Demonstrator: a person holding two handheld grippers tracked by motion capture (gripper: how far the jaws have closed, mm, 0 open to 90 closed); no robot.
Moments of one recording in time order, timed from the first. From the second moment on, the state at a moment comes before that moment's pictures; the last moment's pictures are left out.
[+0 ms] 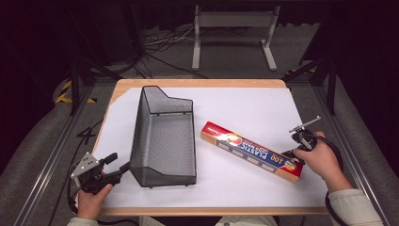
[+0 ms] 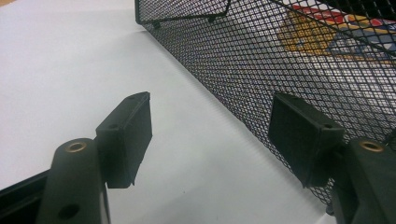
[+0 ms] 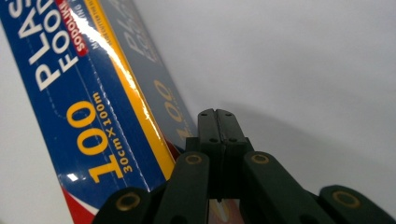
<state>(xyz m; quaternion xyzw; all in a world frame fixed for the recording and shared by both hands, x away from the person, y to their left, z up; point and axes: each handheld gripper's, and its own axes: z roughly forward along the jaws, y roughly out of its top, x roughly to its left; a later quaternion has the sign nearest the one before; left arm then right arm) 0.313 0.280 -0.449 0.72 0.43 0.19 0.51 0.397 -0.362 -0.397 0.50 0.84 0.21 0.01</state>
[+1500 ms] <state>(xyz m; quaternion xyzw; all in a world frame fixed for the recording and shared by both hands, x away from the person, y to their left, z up) 0.312 0.280 -0.449 0.72 0.42 0.19 0.52 0.394 -0.263 -0.386 0.32 0.87 0.35 0.11</state>
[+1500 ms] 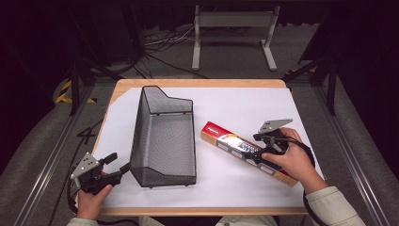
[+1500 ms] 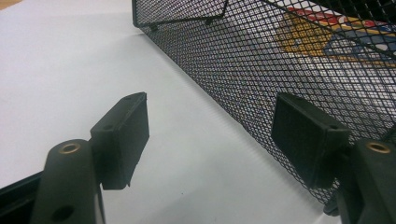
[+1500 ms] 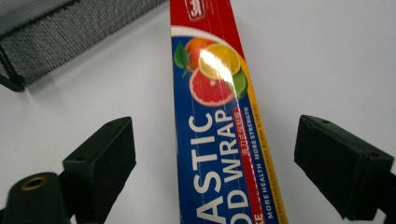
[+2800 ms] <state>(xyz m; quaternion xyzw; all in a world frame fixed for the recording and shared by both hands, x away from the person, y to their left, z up) 0.312 0.282 -0.448 0.71 0.42 0.19 0.52 0.411 -0.244 -0.396 0.29 0.93 0.20 0.10</state>
